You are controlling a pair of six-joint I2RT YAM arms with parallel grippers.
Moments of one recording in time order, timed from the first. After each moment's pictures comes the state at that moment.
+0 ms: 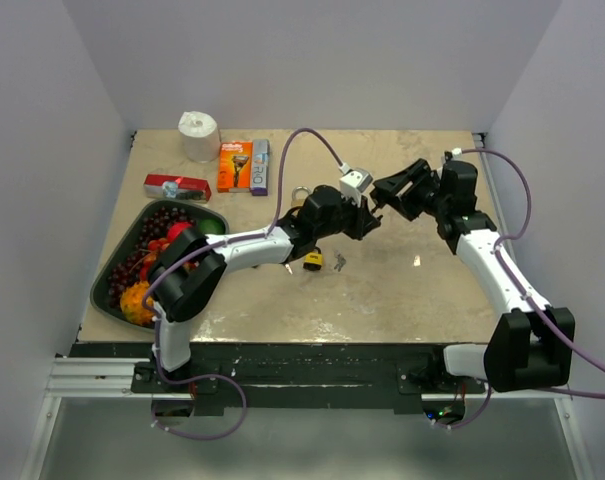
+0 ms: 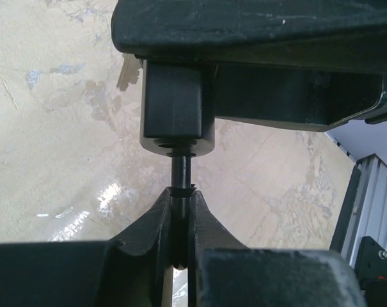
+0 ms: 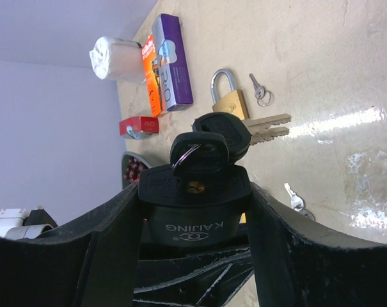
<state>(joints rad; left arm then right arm) -0.86 1.93 1.31 0.38 0.17 -0.40 0.09 1.29 0.97 -0.13 -0.36 0.99</state>
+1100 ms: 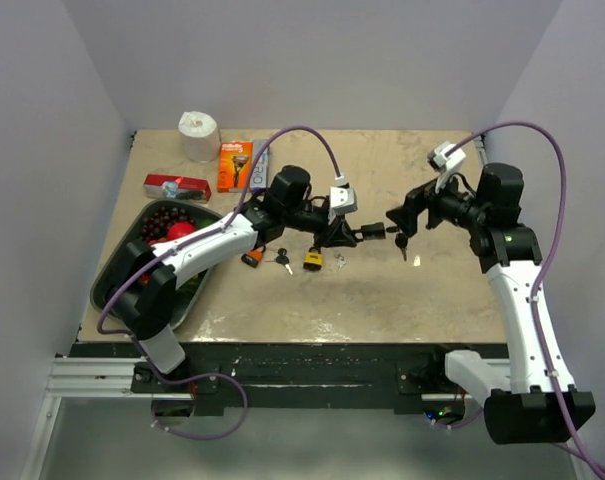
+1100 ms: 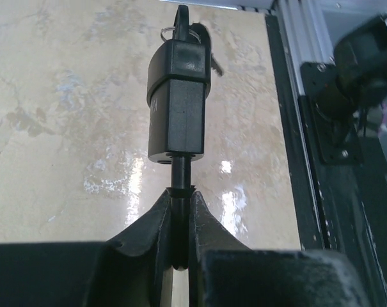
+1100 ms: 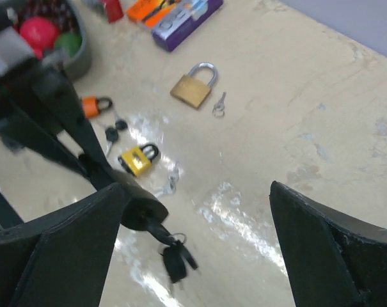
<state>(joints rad) -0.75 1.71 1.27 0.02 0.77 0.18 0.02 1.03 1.14 -0.49 -0.65 -0.13</state>
